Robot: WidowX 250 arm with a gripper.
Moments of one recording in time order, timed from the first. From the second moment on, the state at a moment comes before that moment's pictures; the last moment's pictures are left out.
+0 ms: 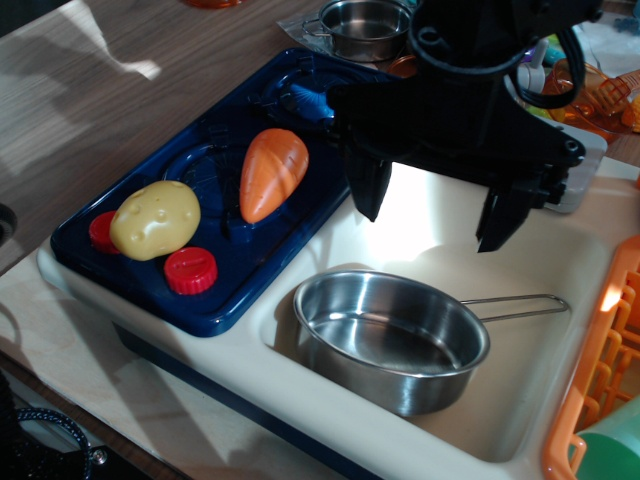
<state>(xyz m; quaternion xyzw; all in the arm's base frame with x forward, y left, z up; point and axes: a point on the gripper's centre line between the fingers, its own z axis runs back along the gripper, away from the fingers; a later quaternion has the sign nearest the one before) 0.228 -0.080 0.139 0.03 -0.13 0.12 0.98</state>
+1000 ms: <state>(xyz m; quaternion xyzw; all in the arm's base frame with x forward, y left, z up) 0.197 -0.101 0.122 -0.03 -0.12 -0.05 0.99</state>
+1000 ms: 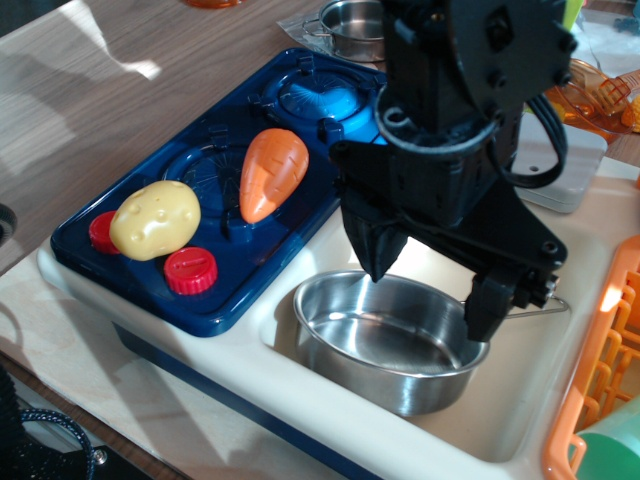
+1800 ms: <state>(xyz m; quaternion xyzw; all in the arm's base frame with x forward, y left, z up) 0.175 -0.126 0.092 -0.04 -0.15 -0.03 0.99</state>
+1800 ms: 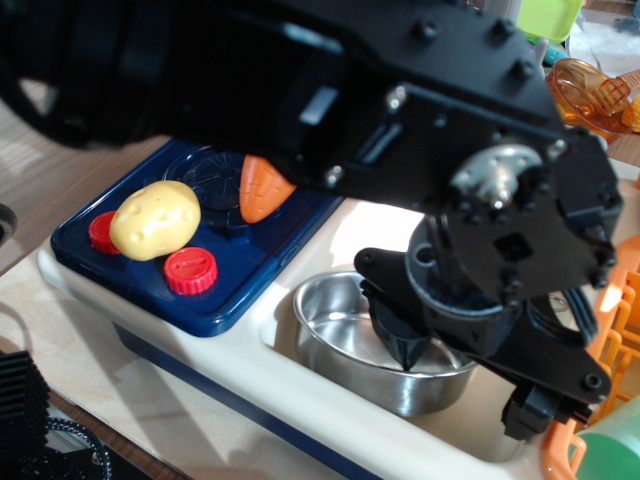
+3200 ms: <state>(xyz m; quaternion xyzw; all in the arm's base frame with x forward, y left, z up) 0.190 -0.115 0.119 0.04 -0.09 0.00 0.99</state>
